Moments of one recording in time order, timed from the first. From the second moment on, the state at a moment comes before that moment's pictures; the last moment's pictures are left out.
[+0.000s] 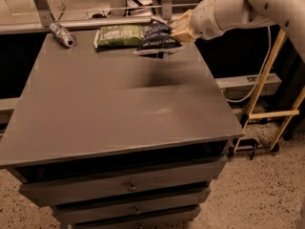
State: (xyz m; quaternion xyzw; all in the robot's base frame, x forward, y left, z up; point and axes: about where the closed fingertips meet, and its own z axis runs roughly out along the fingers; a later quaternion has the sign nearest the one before) arm 0.712 -0.087 0.947 -0.61 0.62 0.09 0.49
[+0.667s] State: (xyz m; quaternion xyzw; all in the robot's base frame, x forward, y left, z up) arm 0.768 -0.089 0.945 -0.57 0.63 0.07 0.53
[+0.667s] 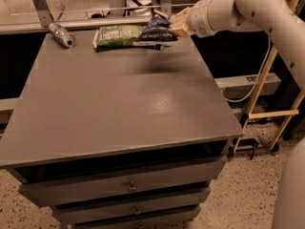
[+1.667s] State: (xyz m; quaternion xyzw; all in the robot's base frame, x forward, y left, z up) arm 0.777 -0.090 0.938 -0.52 0.64 0.06 0.56
